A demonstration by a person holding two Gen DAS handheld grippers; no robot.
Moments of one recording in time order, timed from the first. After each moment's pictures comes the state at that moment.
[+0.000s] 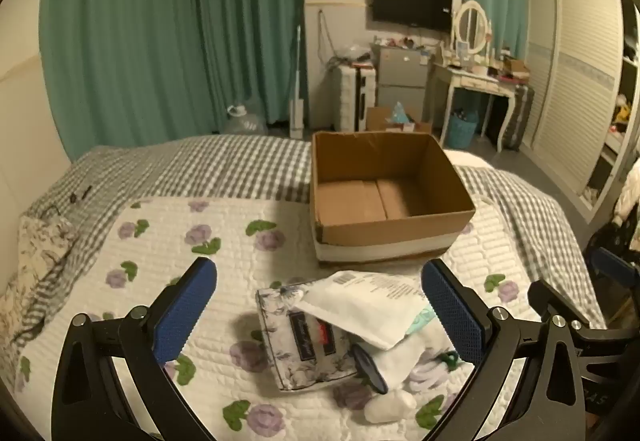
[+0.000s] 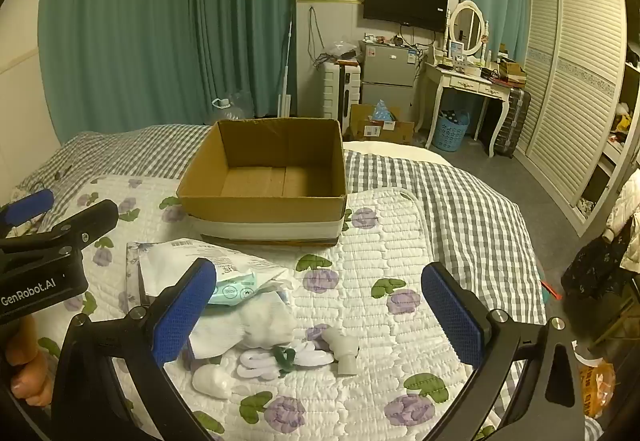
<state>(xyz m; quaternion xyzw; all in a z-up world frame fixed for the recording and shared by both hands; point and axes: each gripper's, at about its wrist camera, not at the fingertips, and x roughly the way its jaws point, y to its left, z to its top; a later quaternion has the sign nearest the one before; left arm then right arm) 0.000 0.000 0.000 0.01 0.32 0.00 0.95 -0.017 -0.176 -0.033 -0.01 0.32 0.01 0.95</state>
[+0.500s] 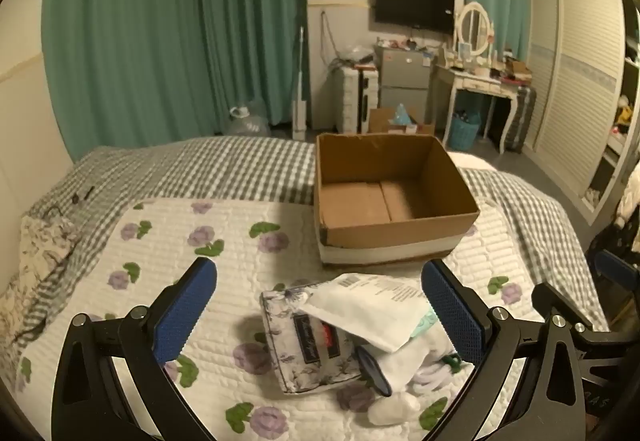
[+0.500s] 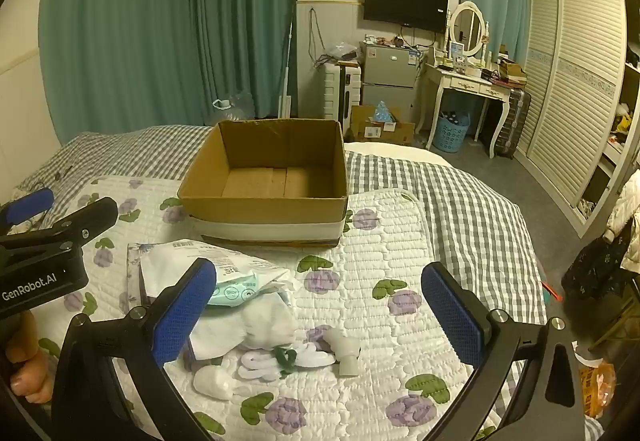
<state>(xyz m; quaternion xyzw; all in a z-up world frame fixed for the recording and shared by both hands) -0.001 0.007 -0.001 0.01 0.32 0.00 0.95 -0.016 -0.175 -0.033 -0.01 0.32 0.01 0.95</state>
